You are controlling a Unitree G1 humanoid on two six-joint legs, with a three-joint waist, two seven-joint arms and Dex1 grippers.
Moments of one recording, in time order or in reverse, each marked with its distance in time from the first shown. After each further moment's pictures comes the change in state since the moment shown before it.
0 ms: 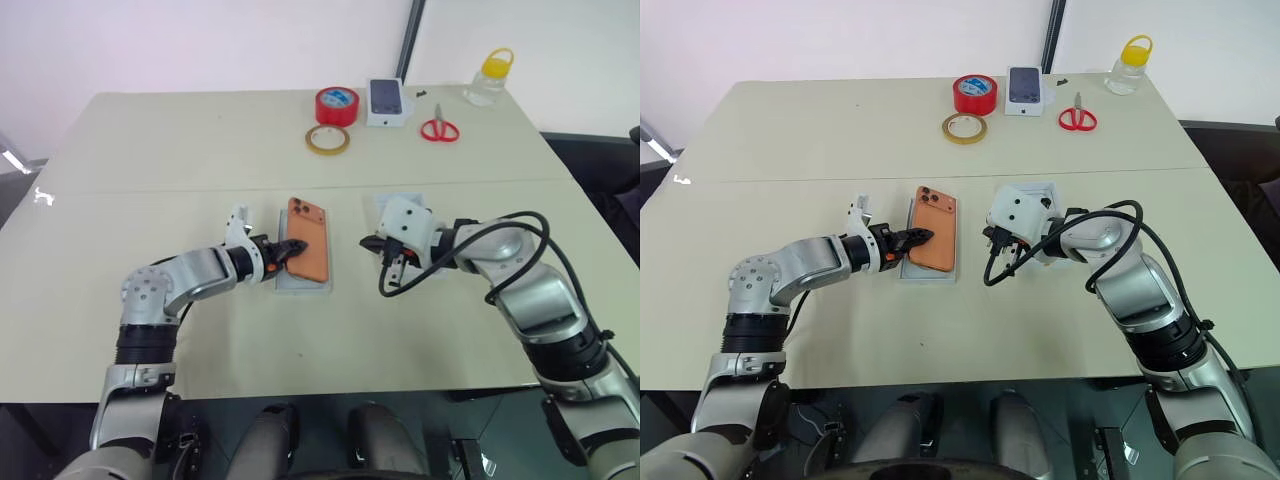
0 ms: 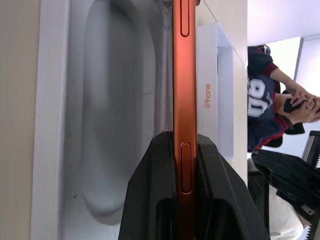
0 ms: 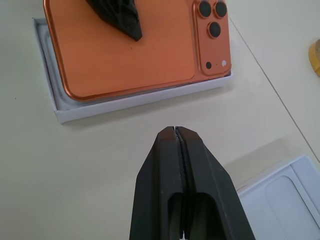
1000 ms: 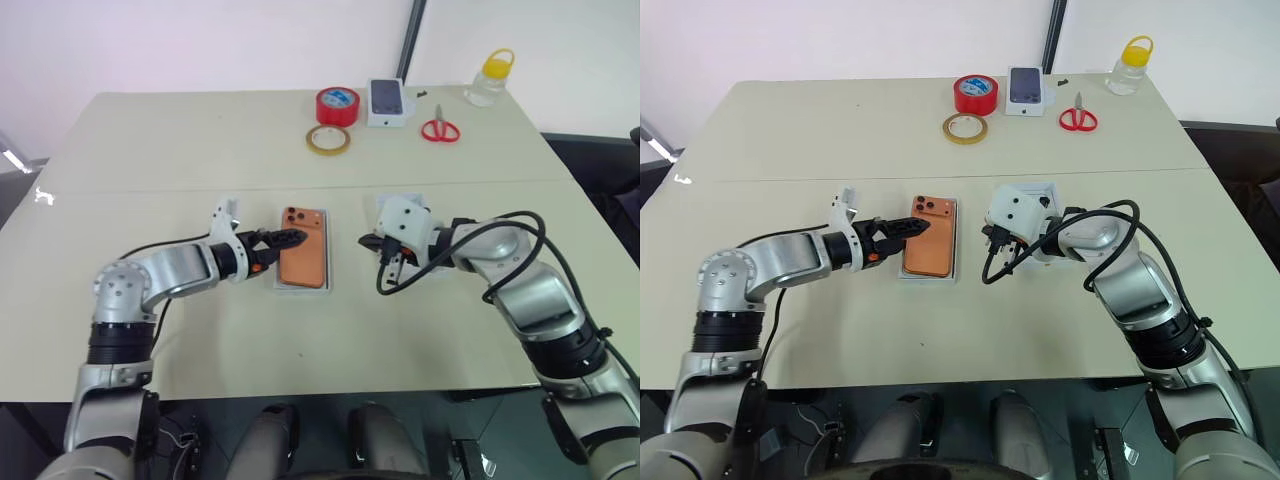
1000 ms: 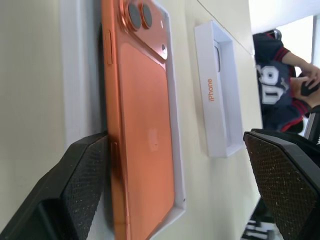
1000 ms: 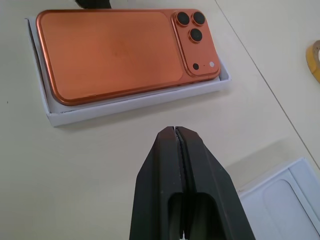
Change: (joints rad) left arm -0.003 0.142 0.004 -0.087 -0.004 0.061 -0.041; right arm -0.011 -0.005 0.018 0.023 0.010 -0.022 -0.025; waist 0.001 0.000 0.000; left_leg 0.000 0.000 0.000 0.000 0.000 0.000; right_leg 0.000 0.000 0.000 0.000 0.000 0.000
